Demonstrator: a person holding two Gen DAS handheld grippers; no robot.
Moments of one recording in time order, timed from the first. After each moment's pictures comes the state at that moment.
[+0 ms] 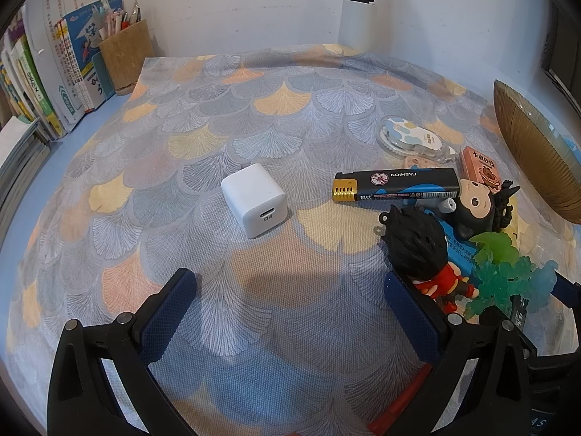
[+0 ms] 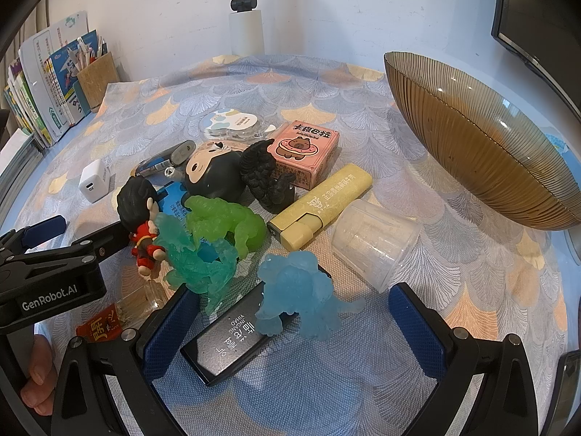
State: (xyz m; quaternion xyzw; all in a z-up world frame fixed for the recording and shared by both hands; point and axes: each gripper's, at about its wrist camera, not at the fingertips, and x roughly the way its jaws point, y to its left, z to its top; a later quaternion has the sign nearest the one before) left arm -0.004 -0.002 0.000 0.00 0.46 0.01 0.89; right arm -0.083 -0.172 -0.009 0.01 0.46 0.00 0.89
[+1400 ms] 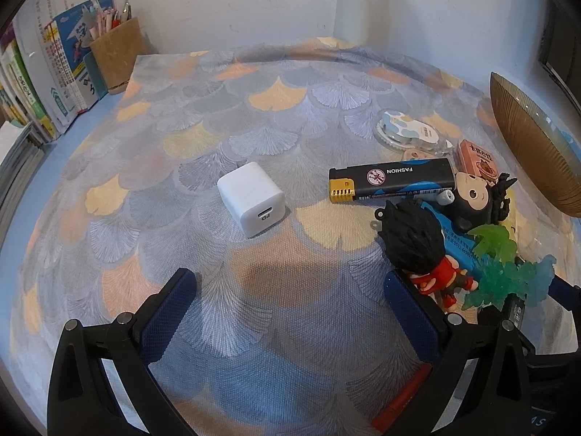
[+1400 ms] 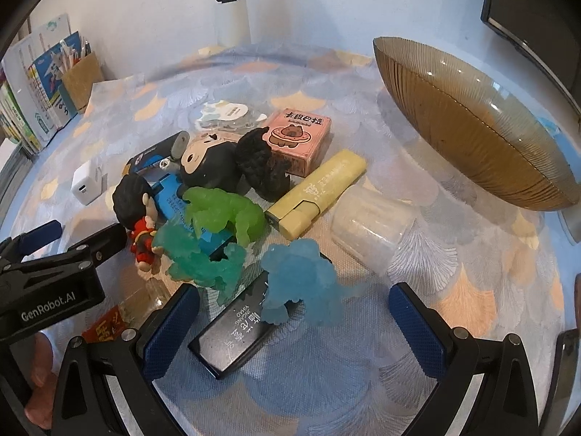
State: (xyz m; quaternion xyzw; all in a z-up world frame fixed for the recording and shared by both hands) left arm 0.003 0.002 0.001 0.00 0.48 -0.01 0.88; right arm -0.079 -0.169 -0.007 0.02 0.49 -0.03 0.87
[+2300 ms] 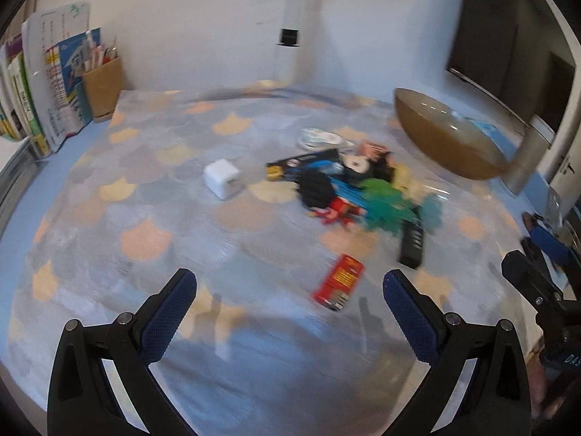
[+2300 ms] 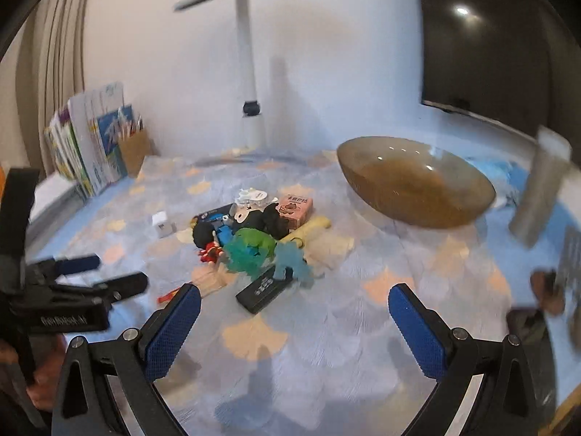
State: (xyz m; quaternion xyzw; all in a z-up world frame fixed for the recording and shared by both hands) left arm -0.100 0.013 0.048 -0.01 0.41 -0.13 0.90; right arm -0.226 -0.184 0.069 0.04 0.30 -0.02 0.95
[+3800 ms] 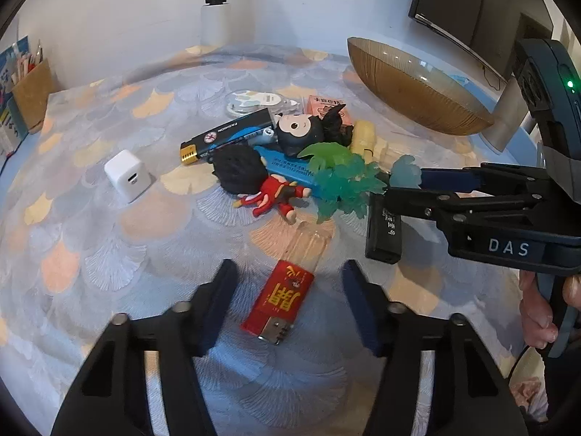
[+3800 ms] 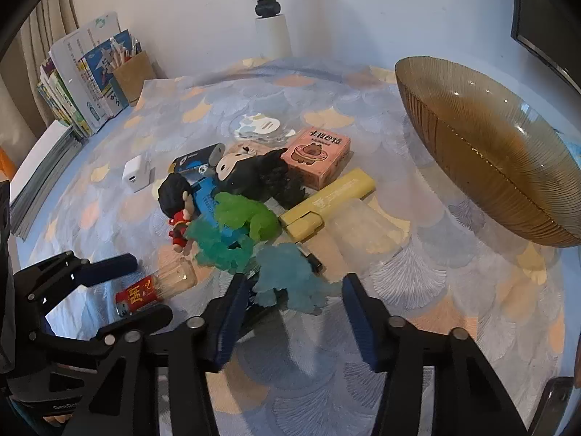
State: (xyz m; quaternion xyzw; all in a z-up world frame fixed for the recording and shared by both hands) left arm -0.069 -0.038 0.015 0.04 0.45 -0.21 0.87; right arm -0.097 -0.195 0.021 0.02 0.48 0.08 0.87
